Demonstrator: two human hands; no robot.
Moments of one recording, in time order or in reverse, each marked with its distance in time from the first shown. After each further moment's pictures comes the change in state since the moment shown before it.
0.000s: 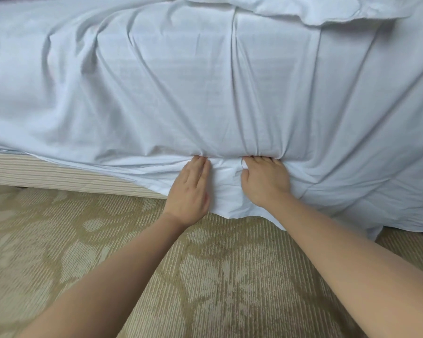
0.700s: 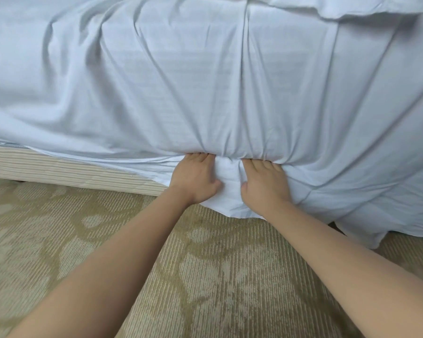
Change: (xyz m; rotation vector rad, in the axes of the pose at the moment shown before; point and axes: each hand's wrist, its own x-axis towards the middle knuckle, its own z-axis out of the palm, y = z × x) left_hand 0.041 -0.007 -0.018 -0.011 -0.189 -0.092; right_hand -0.010 -0.013 0.003 -0.015 0.021 -0.072
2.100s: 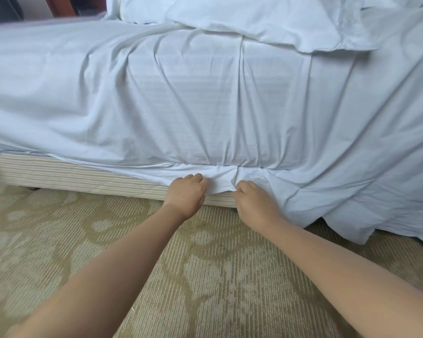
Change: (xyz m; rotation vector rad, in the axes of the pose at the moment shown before) left_hand -0.043 -0.008 -0.004 0.202 -0.080 0.024; right_hand -0.034 -0.015 0.004 0.174 -0.027 -0.213
